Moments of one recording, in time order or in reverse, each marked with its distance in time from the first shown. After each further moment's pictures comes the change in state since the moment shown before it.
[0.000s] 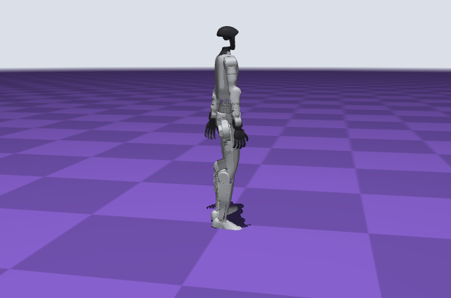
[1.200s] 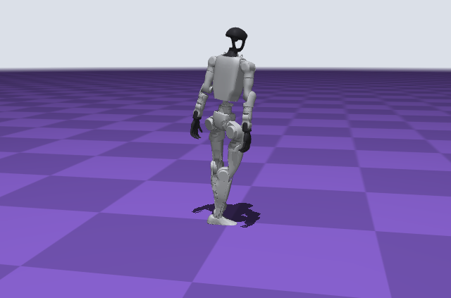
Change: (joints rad) left arm -0.002 -0.035 -0.034 -0.107 -0.002 -0.002 -0.146; right arm 0.123 -0.052 -0.021 0.059 0.005 0.008 -0.045; waist 0.001 0.096 0.144; left_leg -0.090 0.133 0.239 0.087 0.146 -0.278; right_leg 0.204 0.057 -0.574 -0.130 -0.109 -0.060
